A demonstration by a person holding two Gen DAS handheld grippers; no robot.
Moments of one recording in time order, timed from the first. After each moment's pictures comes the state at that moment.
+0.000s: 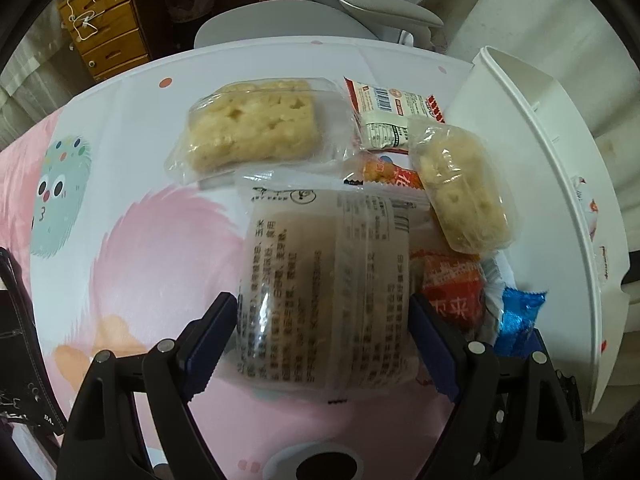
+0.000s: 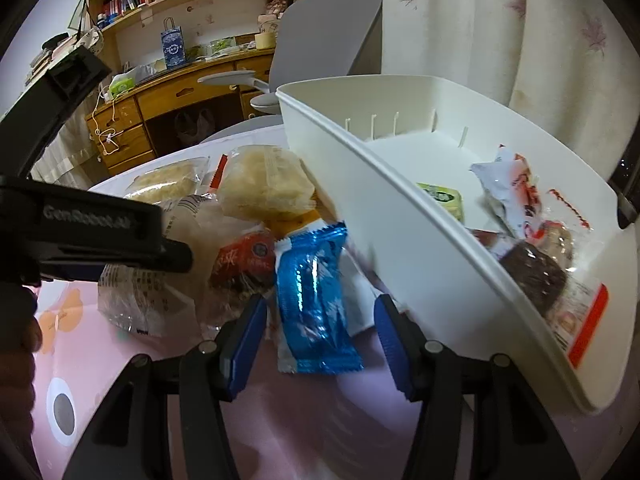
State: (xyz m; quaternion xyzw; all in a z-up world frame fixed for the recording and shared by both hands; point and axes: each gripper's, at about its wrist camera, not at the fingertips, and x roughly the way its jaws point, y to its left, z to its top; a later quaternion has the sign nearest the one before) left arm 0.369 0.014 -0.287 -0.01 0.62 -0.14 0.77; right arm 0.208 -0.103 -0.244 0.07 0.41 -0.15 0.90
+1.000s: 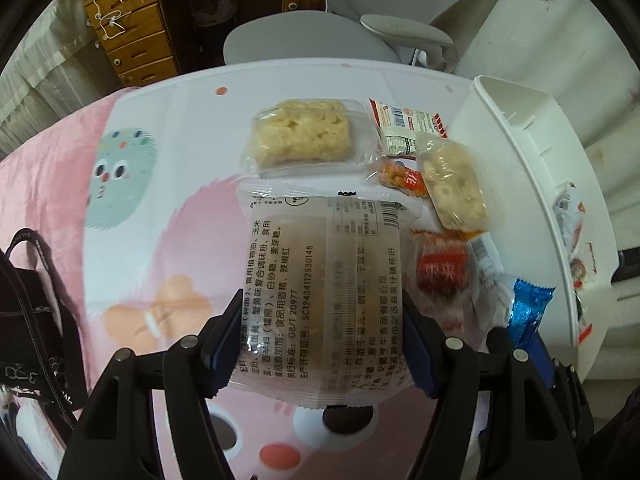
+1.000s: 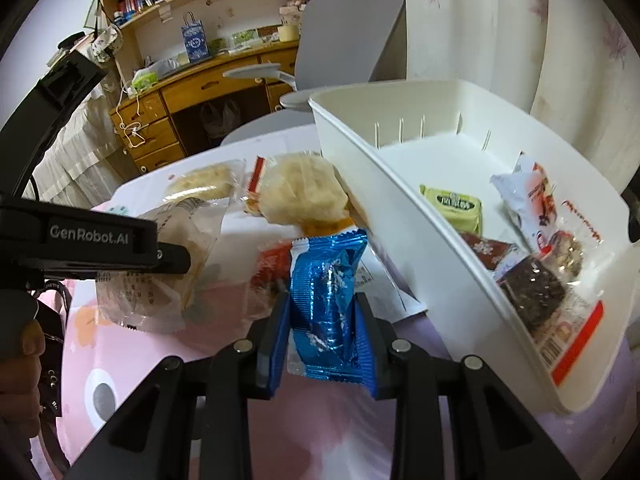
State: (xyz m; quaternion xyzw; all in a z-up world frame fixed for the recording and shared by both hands) left arm 0.339 0.057 -0.234 -0.01 0.61 -0.12 0.78; right arm 0.199 -0.092 -0.209 0.08 0.43 -0.10 0.90
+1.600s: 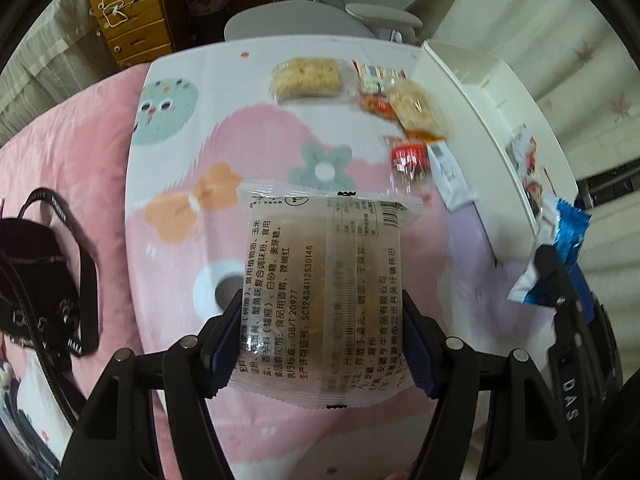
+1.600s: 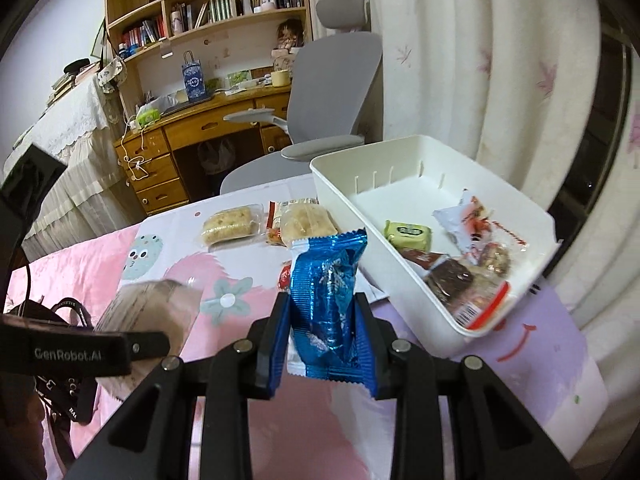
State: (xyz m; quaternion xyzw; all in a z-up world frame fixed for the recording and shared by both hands) left arm 0.223 0.105 -0.187 -0.01 0.63 -0.15 0.76; right arm 0.113 -0.065 -0.131 0.08 0.37 -0.14 0.92
